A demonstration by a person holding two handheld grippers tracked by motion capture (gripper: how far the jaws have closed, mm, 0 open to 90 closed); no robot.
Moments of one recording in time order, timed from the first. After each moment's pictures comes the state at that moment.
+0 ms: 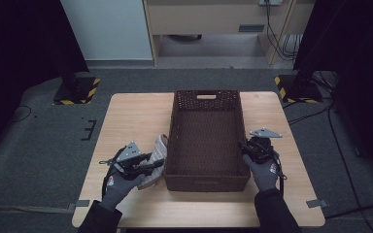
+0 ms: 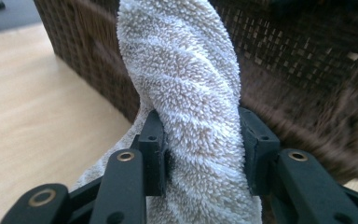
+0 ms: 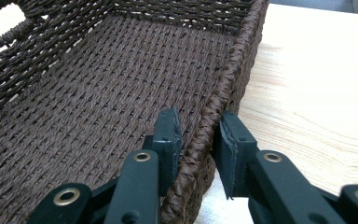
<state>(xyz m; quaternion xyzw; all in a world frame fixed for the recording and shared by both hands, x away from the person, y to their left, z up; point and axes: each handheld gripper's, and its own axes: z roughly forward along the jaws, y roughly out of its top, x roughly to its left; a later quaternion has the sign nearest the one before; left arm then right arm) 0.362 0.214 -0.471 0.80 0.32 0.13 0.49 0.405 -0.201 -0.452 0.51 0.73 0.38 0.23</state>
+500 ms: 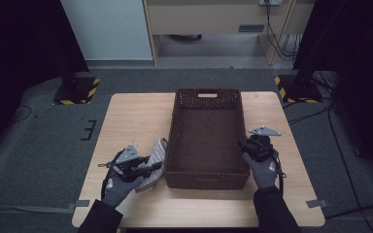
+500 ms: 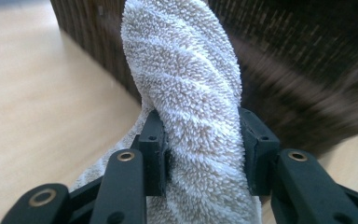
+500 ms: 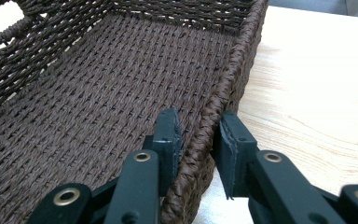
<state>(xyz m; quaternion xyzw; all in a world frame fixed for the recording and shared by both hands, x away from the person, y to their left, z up) 0.351 0.226 -0.463 0.78 0.33 0.13 0.51 0.411 -0.200 -0.452 0.51 0.73 0.38 0.24</state>
